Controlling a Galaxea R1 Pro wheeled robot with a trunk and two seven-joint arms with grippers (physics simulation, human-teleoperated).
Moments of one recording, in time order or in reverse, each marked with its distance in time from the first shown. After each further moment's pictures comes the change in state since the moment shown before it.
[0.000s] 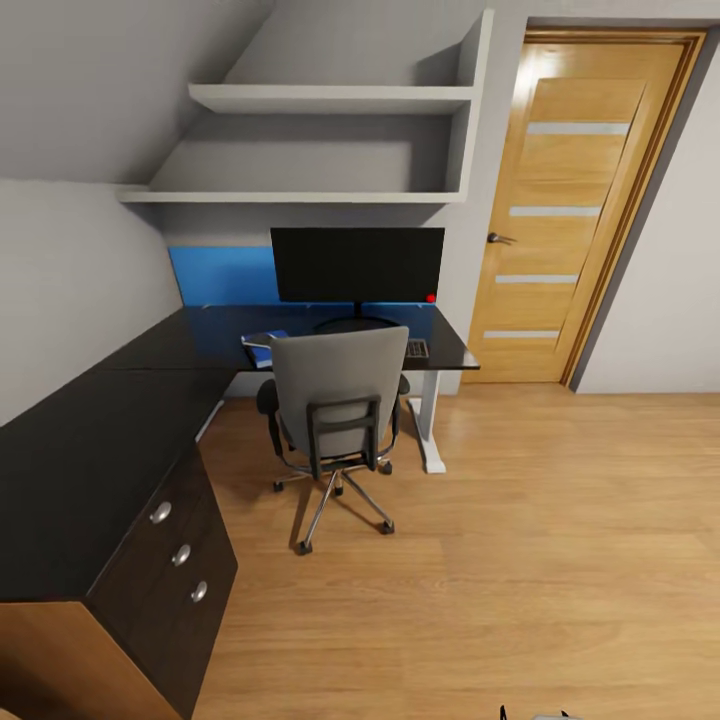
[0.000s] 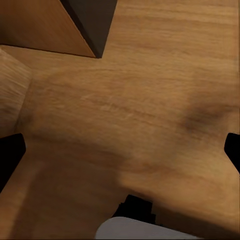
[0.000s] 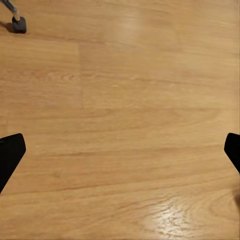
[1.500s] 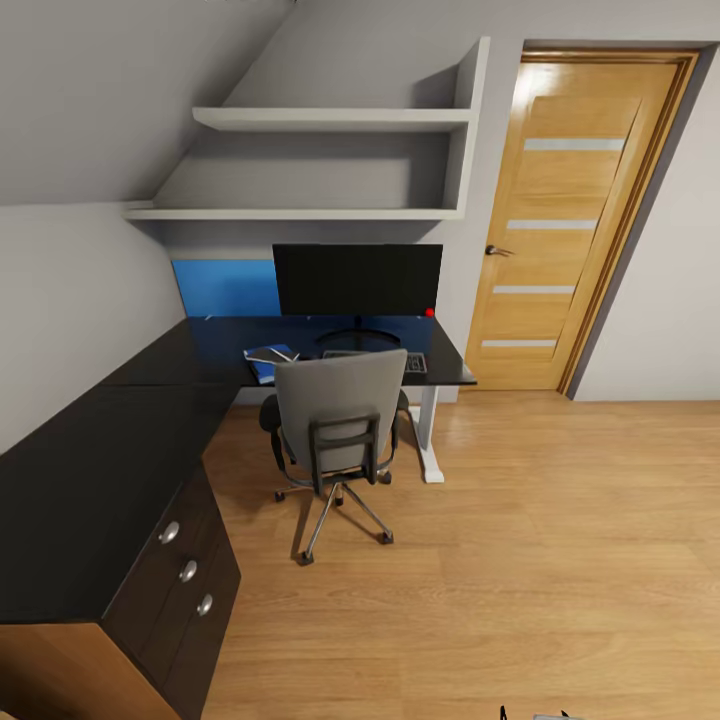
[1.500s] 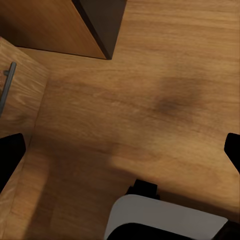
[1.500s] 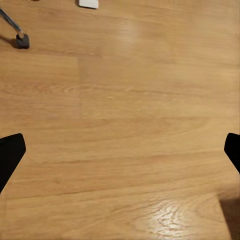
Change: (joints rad) left arm 0.023 0.000 0.000 0.000 0.000 0.004 0.008; right arm 0.000 0.000 0.000 0.000 0.000 0.000 0.000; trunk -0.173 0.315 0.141
